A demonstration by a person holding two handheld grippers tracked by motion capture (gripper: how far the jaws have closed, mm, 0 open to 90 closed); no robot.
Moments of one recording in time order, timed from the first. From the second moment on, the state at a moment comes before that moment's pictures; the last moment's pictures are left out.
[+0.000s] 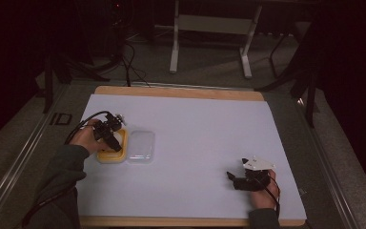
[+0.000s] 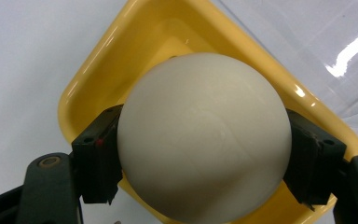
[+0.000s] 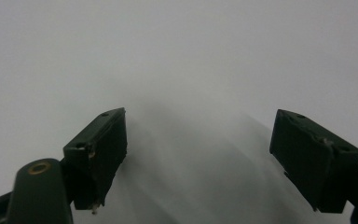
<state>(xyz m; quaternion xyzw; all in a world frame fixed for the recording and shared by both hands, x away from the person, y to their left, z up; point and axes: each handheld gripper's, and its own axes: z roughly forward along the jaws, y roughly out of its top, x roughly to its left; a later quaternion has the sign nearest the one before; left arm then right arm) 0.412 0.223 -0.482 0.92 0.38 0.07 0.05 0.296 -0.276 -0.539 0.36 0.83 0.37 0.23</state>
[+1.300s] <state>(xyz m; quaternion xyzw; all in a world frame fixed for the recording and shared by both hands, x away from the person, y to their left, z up) 0.410 0.236 -0.487 0.92 0.39 0.04 0.09 0.296 -0.276 -0.539 0.36 0.83 0.36 0.23</state>
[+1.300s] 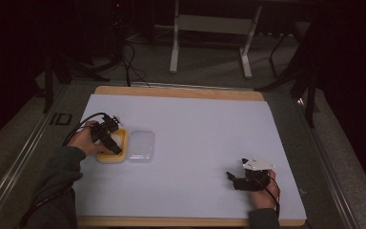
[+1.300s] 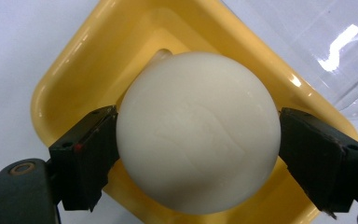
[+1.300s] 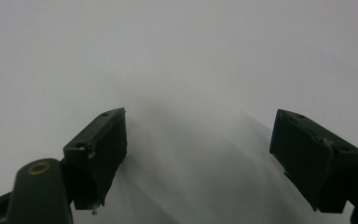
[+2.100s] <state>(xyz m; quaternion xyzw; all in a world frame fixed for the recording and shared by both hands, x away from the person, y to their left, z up) 0.399 0.235 -0.455 0.91 0.38 0.08 0.14 0.296 -0.276 -0.539 0.36 0.83 0.36 0.23</state>
